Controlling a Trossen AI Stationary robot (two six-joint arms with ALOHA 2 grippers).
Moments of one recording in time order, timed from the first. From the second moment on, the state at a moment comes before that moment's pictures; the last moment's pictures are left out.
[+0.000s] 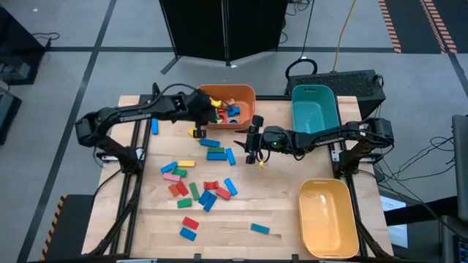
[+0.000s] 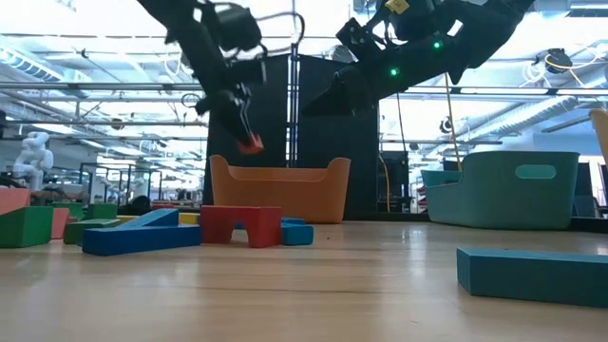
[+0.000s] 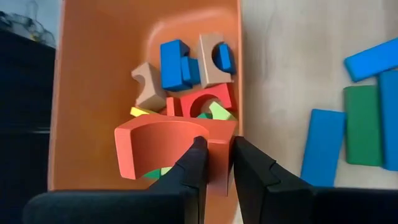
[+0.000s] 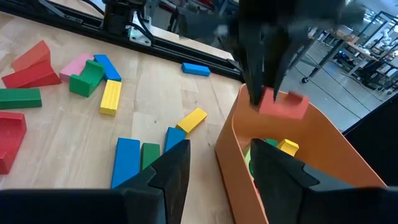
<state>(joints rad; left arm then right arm) 0.44 1.49 1.13 -0.59 -0.12 0.58 -0.09 1.60 0.82 0.50 0.23 -0.33</state>
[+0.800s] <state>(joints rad) 0.58 1.68 1.13 -0.43 -0.10 0.61 -0.09 1.60 0.82 0.49 0.23 -0.33</state>
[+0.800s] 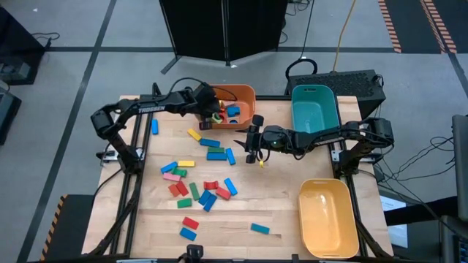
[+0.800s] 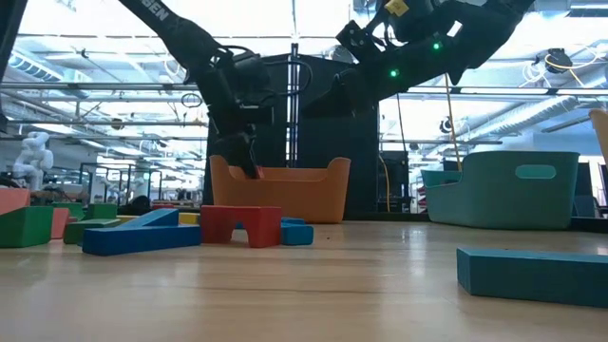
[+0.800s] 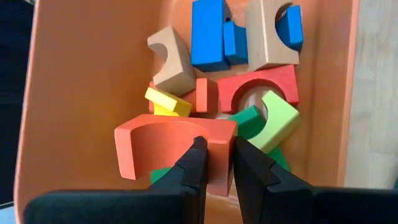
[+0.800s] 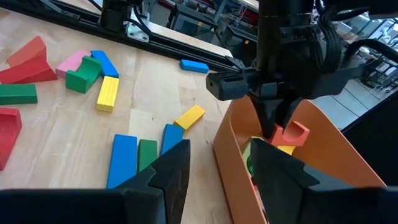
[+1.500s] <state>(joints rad) 0.58 1.68 1.13 -0.41 -0.11 0.51 -0.09 1.60 0.82 0.49 0.23 -0.33</state>
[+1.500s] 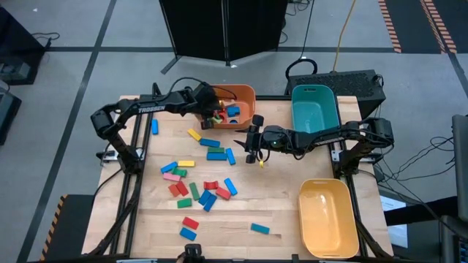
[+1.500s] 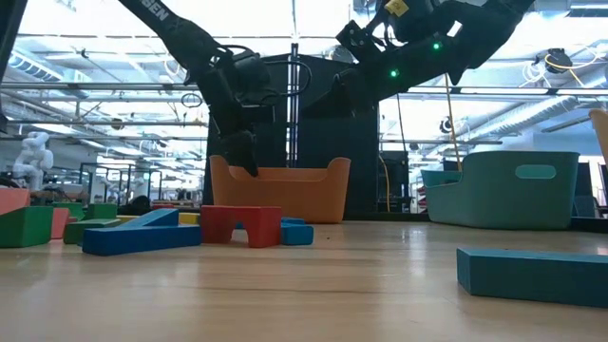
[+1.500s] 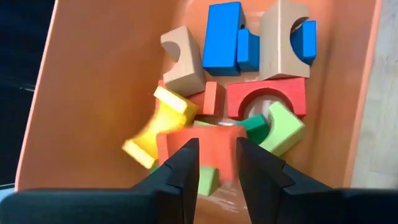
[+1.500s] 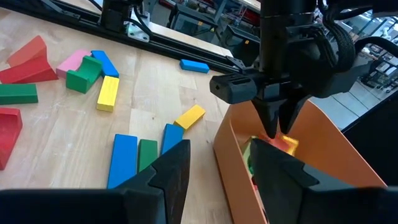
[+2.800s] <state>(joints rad) 0.25 1.32 1.13 -0.98 -0.21 0.07 -0.09 1.65 0.82 0.56 0.16 -0.35</state>
